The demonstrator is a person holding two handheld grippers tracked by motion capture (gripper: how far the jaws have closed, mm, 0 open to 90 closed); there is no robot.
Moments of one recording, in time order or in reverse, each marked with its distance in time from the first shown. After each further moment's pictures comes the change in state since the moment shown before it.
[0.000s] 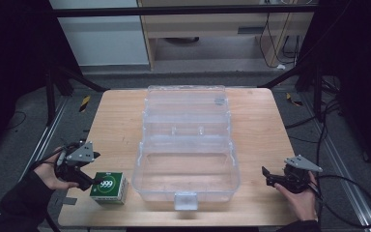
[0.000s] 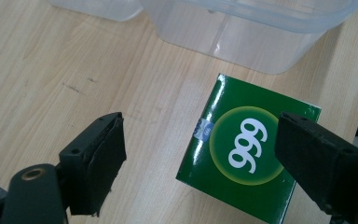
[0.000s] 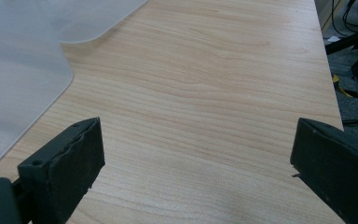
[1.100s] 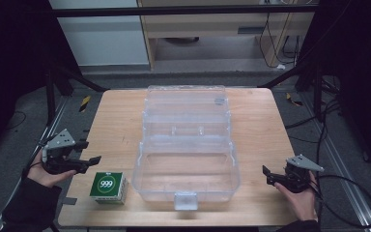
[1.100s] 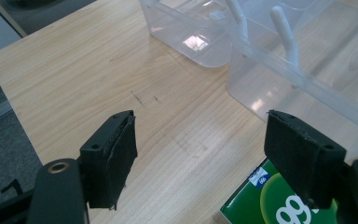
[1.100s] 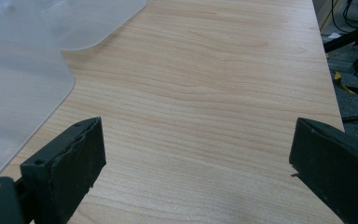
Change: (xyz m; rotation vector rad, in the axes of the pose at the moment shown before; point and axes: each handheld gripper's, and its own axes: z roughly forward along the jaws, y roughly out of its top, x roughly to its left) left arm 0.018 -0.027 -0.013 -0.274 0.190 -0.376; right arm -0.001 0.002 -0.001 -0.011 0.000 0.027
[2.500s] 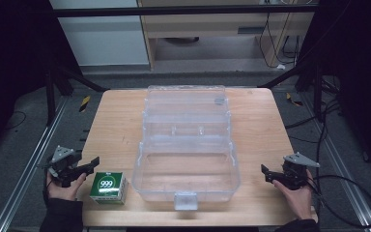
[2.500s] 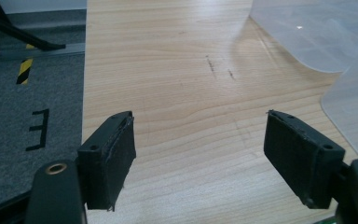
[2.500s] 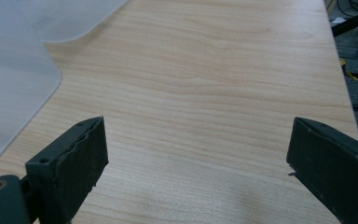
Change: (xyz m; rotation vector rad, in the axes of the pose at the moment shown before) left arm -0.005 -0.069 0.043 -0.103 0.308 -0.417; right arm -0.004 0.000 0.013 0.046 0.000 0.033
